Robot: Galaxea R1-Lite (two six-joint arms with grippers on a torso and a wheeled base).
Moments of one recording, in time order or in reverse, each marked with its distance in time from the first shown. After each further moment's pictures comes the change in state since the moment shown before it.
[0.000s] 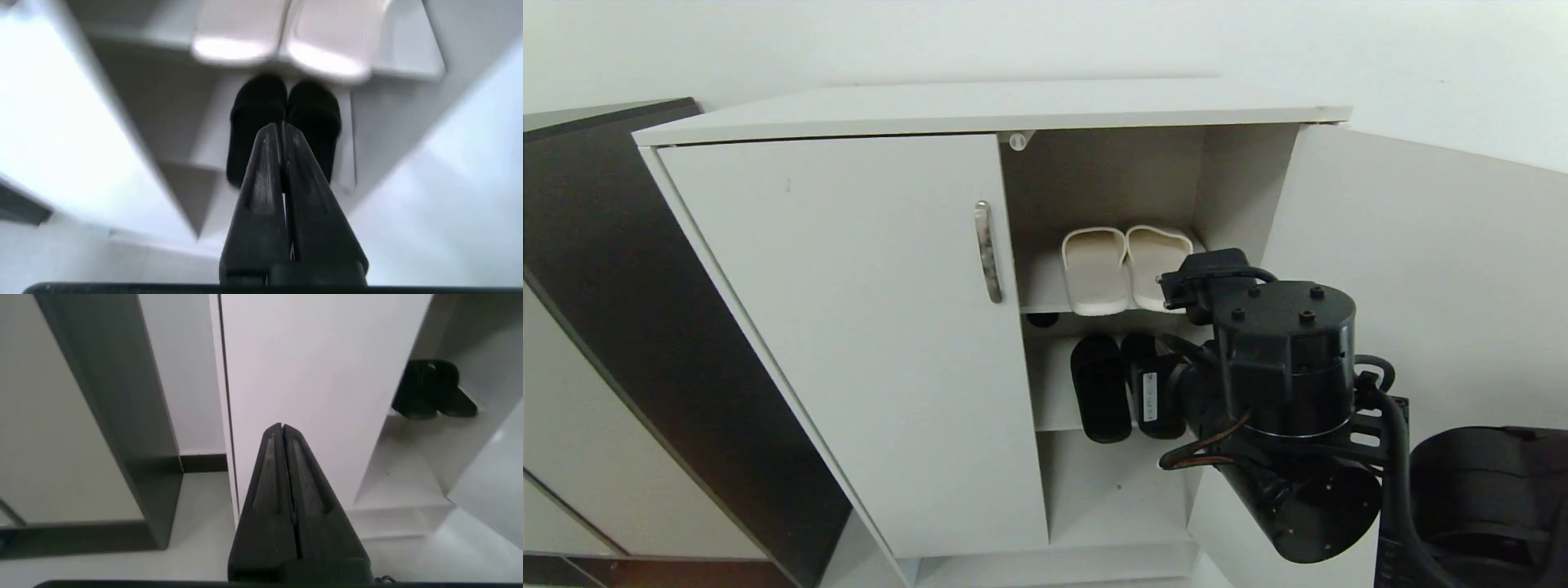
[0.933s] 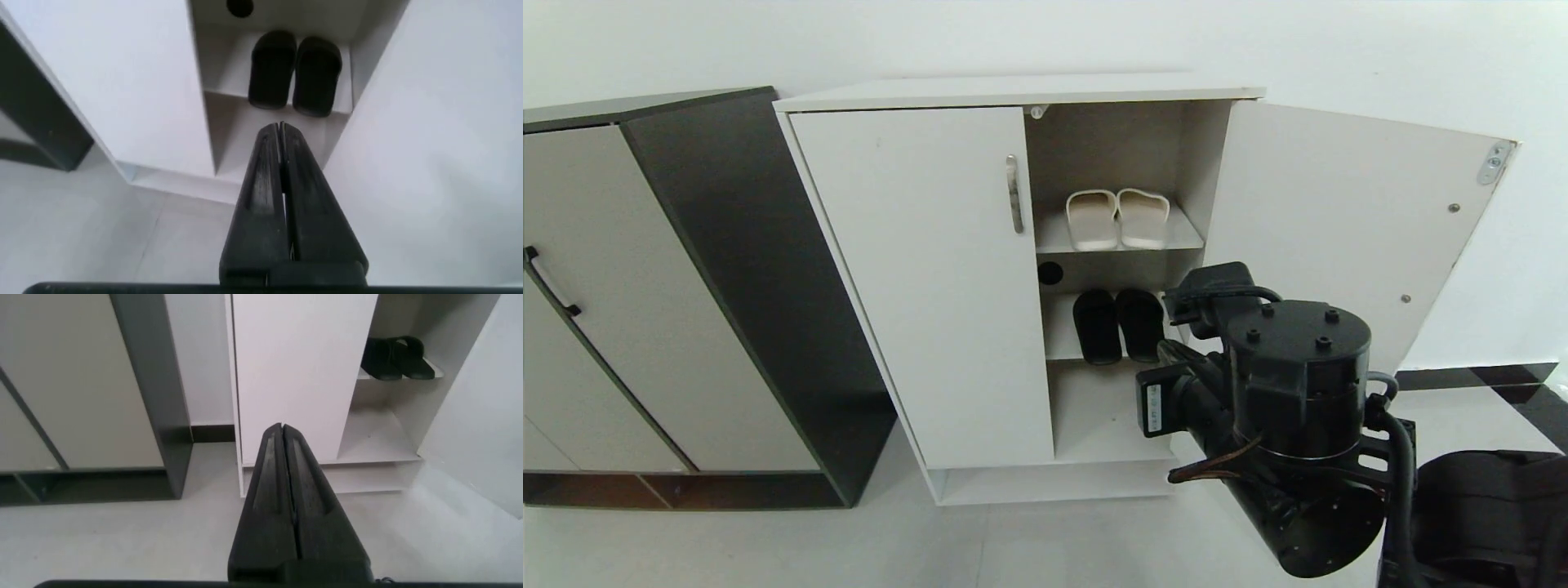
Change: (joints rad) left arm 0.001 0.000 0.000 0.000 0.003 -0.001; right arm -0.007 0.007 0.069 -0.116 0.008 -0.052
